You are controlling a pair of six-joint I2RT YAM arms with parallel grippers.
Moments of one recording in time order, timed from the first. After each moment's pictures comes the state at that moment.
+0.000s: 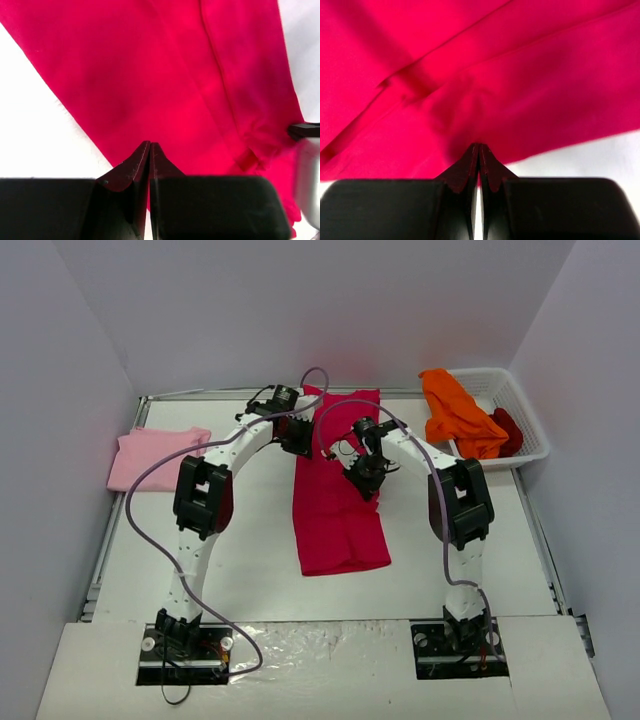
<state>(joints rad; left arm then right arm) -0.42 2.29 2.06 -0.74 0.40 -0.07 0.43 2.06 1.60 -0.95 -0.24 -0.59</state>
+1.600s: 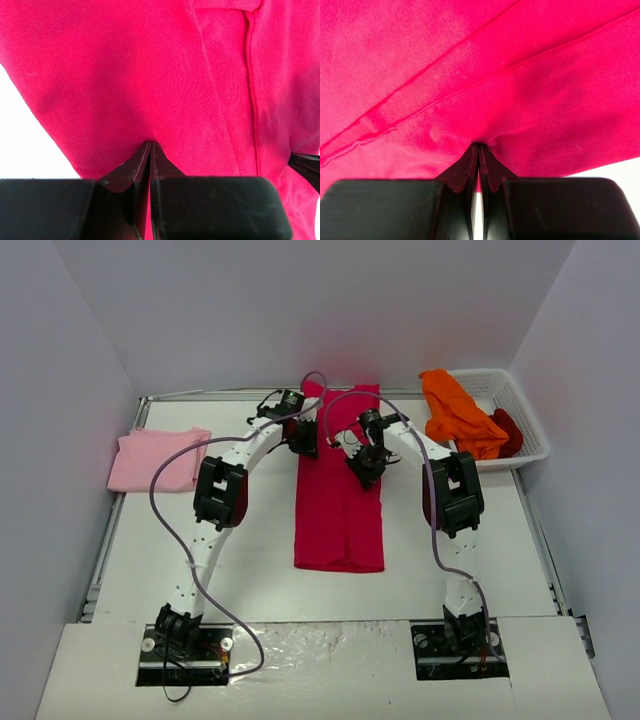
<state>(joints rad) -0.40 2.56 2.32 -0.71 0.38 -0.21 0.36 2.24 1.76 -0.90 -0.27 -0.59</state>
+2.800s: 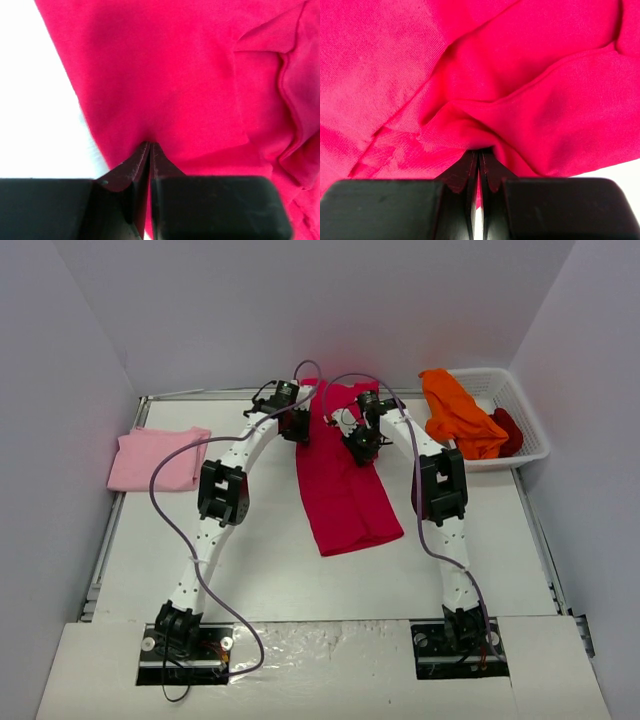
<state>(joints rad) -0.36 2.72 2.63 -0.80 0.29 -0.16 0.33 2.46 2.15 -0.94 -0.28 -0.60</state>
